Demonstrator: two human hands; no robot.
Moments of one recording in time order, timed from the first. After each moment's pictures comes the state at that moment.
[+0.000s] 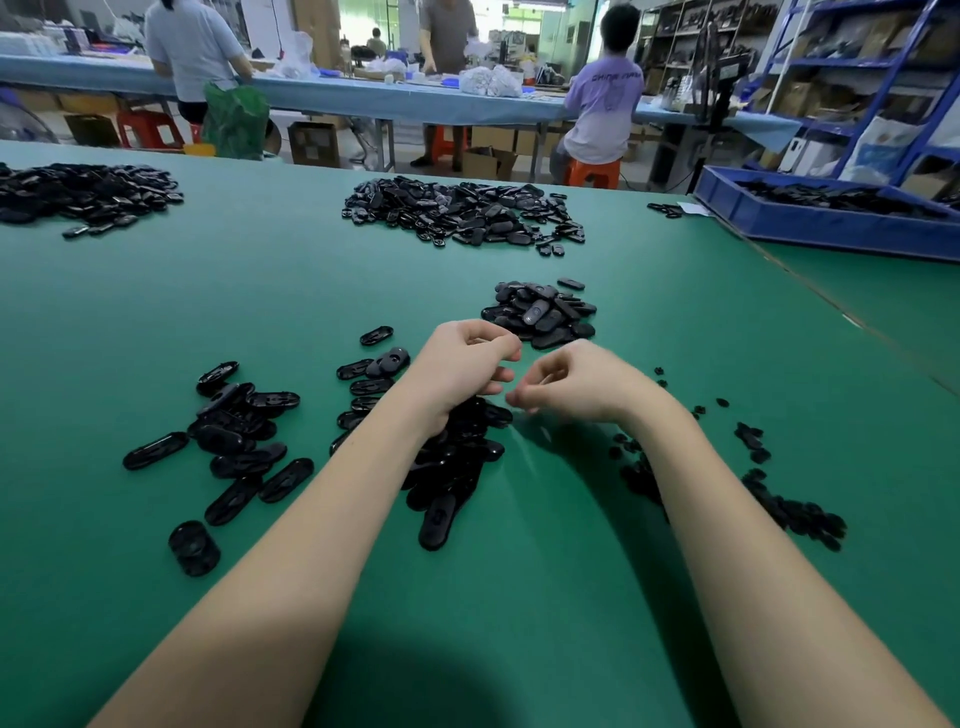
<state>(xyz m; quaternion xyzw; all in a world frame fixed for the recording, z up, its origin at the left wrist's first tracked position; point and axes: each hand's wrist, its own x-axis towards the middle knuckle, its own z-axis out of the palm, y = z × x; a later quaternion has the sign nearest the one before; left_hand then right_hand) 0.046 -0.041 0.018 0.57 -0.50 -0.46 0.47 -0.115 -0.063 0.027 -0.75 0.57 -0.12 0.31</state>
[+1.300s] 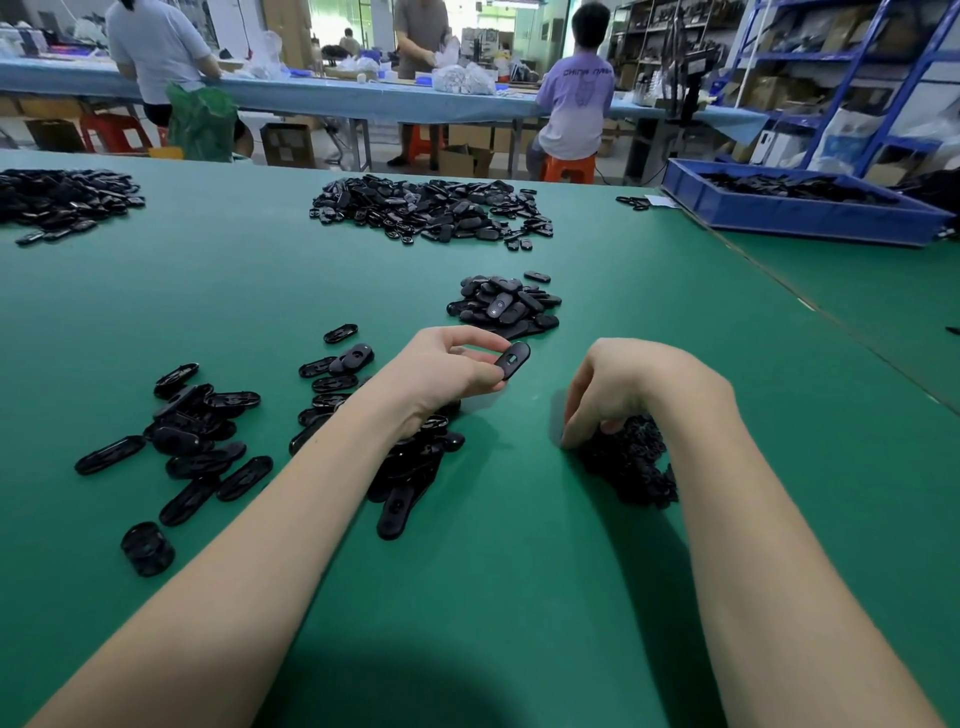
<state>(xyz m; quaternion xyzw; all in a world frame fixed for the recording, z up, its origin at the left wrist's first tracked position) 0.031 -0.026 0.022 0.54 -0.51 -0.52 0.43 -0.163 -0.043 0.059 -0.71 0.66 0.06 0.22</state>
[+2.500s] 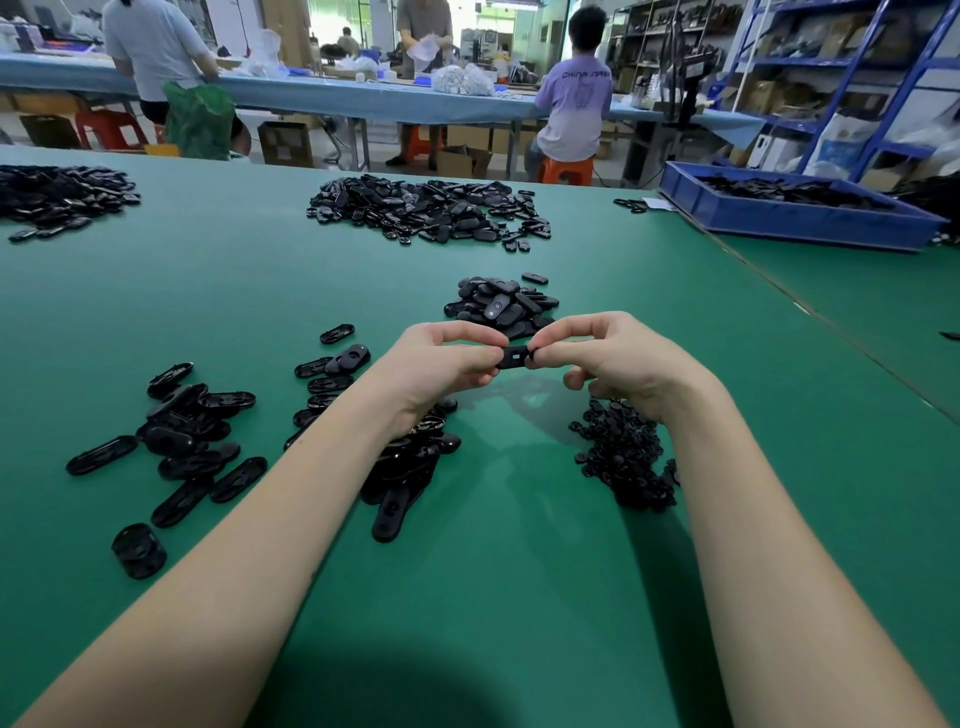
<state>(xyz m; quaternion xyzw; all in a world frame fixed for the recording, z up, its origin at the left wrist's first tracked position) 0.035 -0.030 0.021 0.50 -0.50 -0.53 0.47 -0.169 -0.049 0.050 -0.64 0.55 -0.29 0.45</state>
